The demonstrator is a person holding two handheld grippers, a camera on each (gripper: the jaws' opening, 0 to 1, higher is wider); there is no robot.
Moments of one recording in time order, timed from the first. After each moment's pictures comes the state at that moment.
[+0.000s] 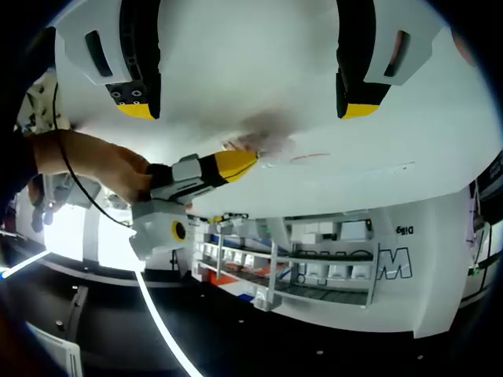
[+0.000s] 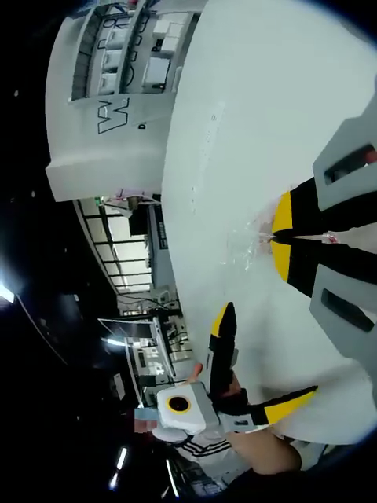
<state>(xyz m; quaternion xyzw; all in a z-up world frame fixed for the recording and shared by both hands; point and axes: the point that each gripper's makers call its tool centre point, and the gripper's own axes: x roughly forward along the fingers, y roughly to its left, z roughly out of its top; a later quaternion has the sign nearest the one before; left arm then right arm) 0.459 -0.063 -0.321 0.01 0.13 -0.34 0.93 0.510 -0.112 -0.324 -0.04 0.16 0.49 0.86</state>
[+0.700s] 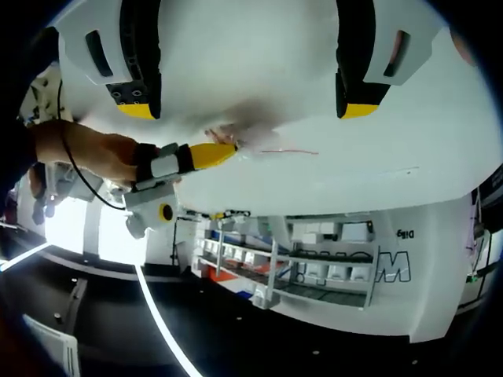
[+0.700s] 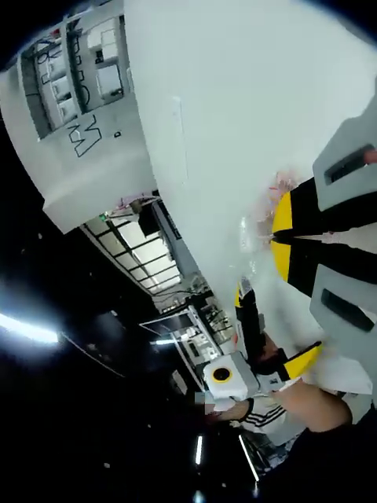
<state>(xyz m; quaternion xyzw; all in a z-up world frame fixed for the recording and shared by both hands) 0.457 -0.069 -0.323 -0.01 0.13 -0.34 0.93 0.485 -0.128 -0.326 0.14 0.20 0.50 0.83</state>
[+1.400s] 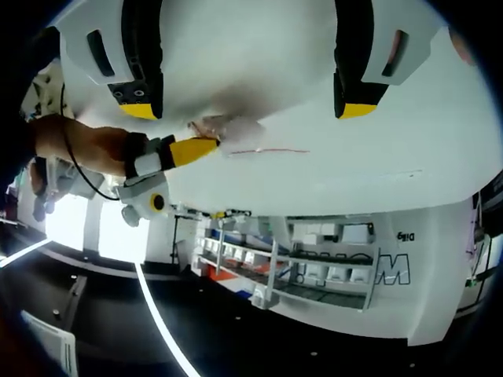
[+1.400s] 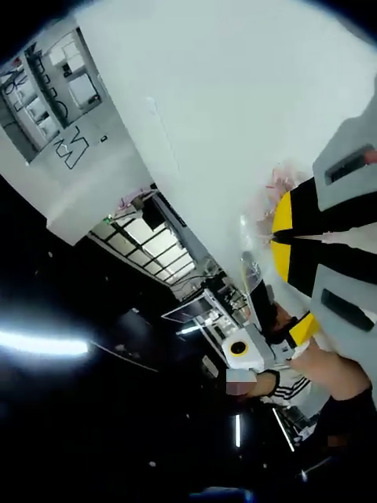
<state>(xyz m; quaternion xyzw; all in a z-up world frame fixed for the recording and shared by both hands) 0.459 -0.071 -0.323 -0.02 0.13 -0.34 0.93 0.461 -0.132 -0.322 0.23 0.21 0.52 0.79</state>
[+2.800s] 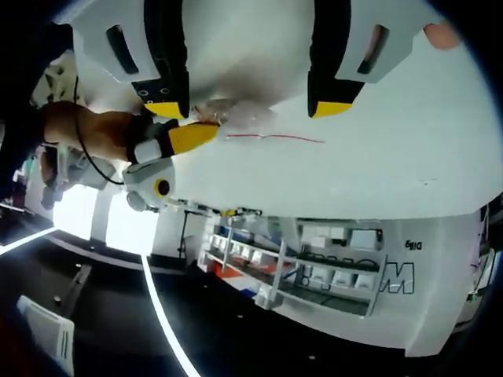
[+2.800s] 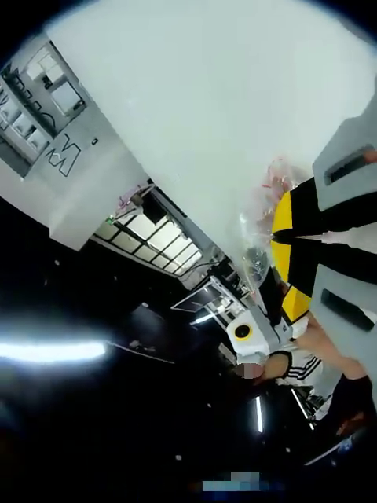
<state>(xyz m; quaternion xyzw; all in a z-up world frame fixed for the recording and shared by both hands) 0.448 -0.094 -0.324 -0.05 0.14 -0.37 0.92 0.439 -0.132 -0.323 0.29 0.23 0.53 0.77</state>
